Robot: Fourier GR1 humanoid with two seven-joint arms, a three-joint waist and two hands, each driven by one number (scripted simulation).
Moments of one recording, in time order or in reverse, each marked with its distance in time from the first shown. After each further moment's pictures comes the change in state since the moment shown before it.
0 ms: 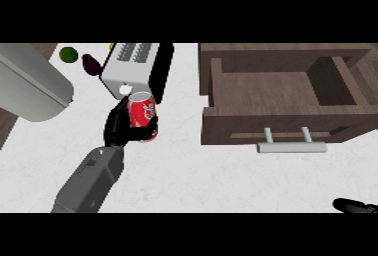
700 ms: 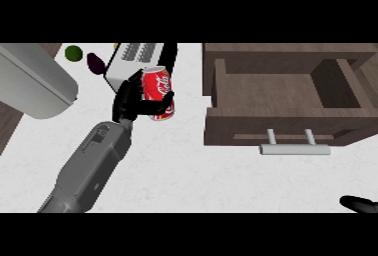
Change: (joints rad) left arm -0.125 0.015 -0.060 -0.182 -0.073 0.113 0.345; right arm -0.009 -0.025 -0.035 0.010 -0.009 0.005 0.009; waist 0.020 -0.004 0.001
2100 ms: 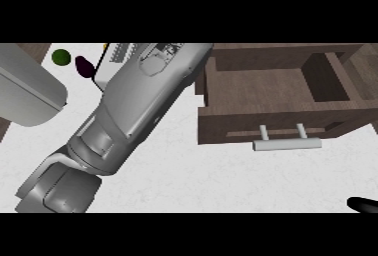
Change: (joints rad) left arm -0.787 -0.143 0.031 0.210 -0.074 0.185 0.395; right arm -0.033 -0.013 -0.013 -0.031 -0.021 -0.005 0.035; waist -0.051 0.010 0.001
